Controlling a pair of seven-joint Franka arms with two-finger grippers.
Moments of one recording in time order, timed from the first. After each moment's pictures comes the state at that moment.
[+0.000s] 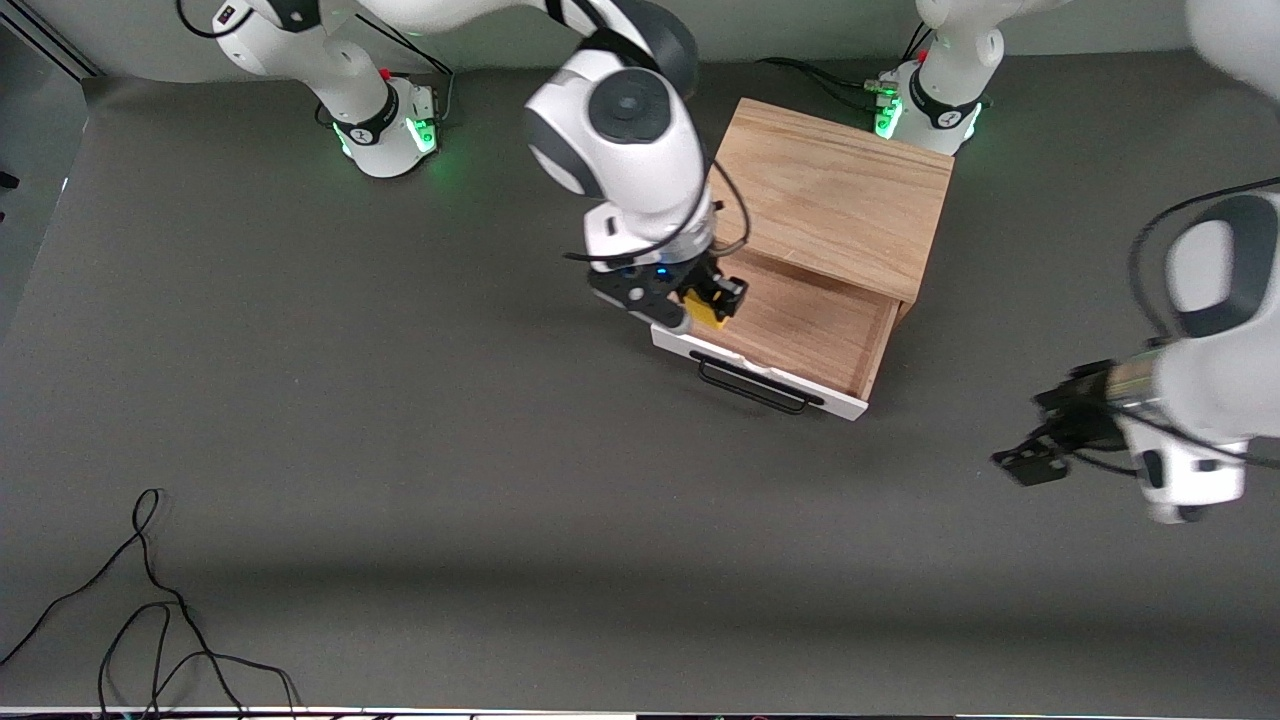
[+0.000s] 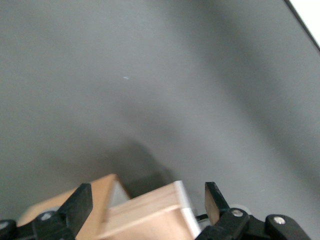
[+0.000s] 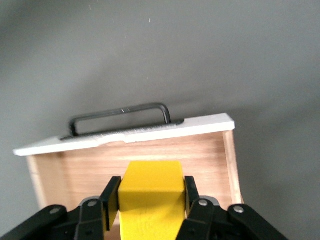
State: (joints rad) left arm 0.29 0.43 -0.41 -1.33 0.00 1.64 -0.83; right arm 0.90 0.69 -0.04 -1.12 0.10 1.94 1.41
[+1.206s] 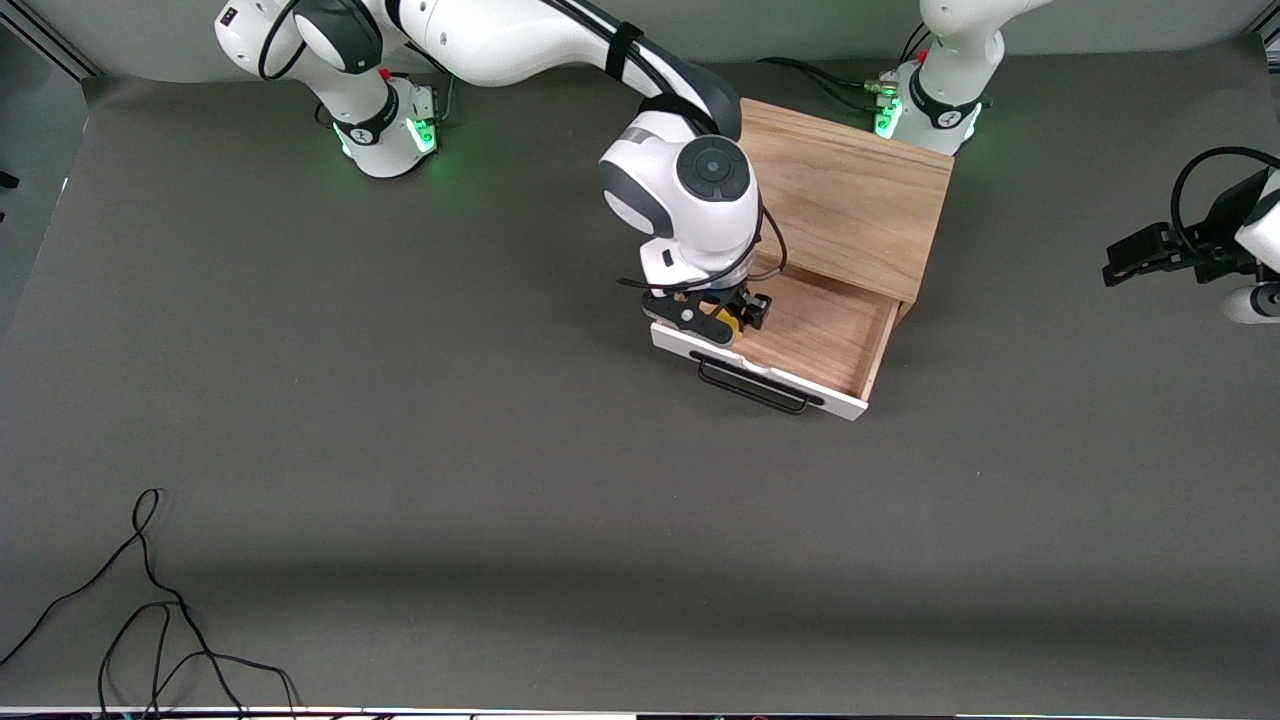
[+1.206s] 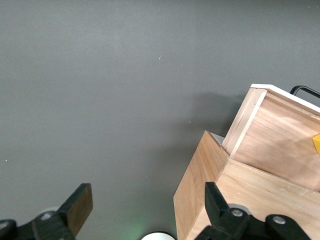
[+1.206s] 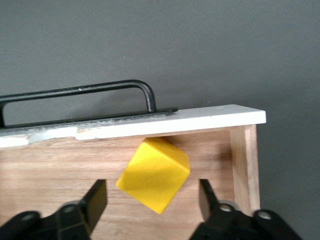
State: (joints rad) left arm 0.42 0.01 -0.42 -1.59 0.00 1.50 -0.02; right arm 0.92 0.82 -0.03 -1.07 0.07 1.94 1.41
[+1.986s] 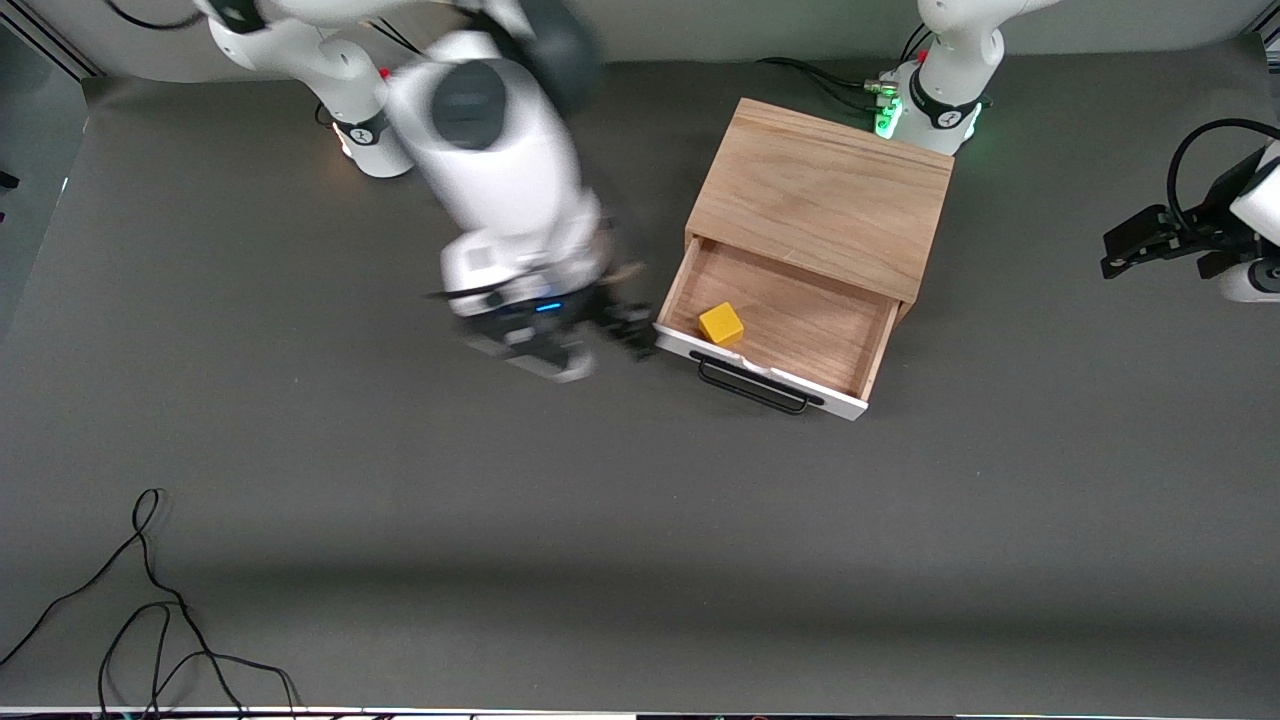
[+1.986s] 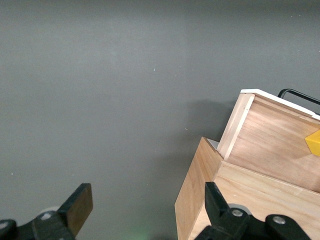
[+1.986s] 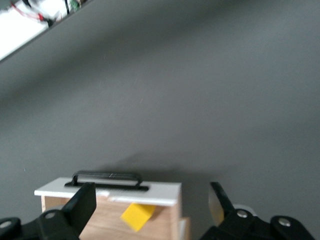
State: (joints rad) left arm 0.18 -0.02 -0.21 -1.59 0.00 1.53 0.00; right arm 0.58 0.49 -0.05 -1.08 0.11 1.73 0.98
